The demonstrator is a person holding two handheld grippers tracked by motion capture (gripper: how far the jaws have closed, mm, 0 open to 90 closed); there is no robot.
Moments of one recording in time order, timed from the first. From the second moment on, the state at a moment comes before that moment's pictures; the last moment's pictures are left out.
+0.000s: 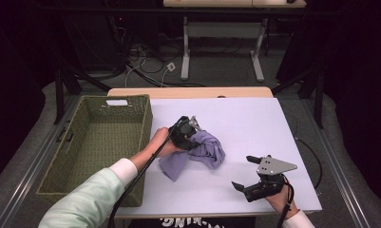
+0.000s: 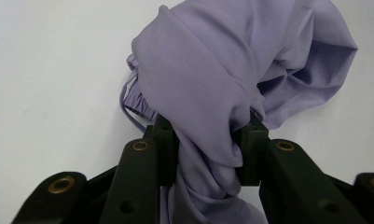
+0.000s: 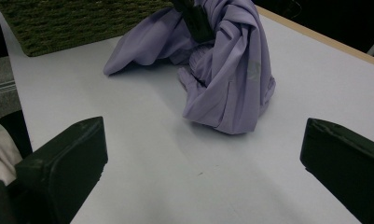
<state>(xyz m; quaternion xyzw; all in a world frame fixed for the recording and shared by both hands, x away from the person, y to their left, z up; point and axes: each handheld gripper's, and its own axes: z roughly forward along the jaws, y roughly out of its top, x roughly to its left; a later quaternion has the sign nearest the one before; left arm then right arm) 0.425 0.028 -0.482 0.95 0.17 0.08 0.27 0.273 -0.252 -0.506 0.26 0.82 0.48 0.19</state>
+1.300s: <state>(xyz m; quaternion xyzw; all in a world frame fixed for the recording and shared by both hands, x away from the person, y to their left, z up) 0.399 0.050 -0.442 0.94 0.19 0.09 0.28 0.273 -0.252 -0.506 0.26 0.82 0.48 0.19</state>
